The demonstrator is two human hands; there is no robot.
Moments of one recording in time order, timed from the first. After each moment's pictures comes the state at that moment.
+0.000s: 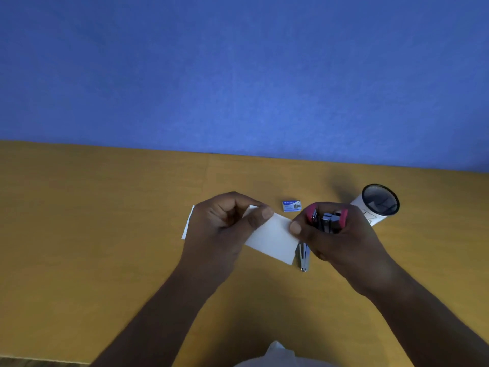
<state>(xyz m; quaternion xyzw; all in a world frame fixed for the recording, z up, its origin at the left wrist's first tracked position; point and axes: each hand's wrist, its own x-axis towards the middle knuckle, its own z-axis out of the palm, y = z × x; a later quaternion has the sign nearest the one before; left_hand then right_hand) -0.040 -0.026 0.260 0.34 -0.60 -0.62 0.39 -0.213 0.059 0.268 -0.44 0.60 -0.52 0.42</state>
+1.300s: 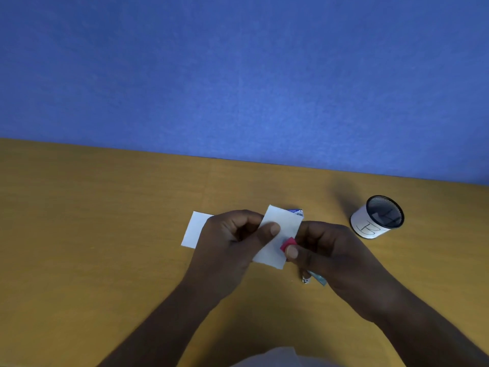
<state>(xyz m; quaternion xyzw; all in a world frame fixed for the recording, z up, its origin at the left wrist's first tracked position) -0.042 -0.037 0.249 0.36 -0.64 -0.60 0.33 -0.208 0.053 0.266 -0.43 0.58 -0.45 0.52</state>
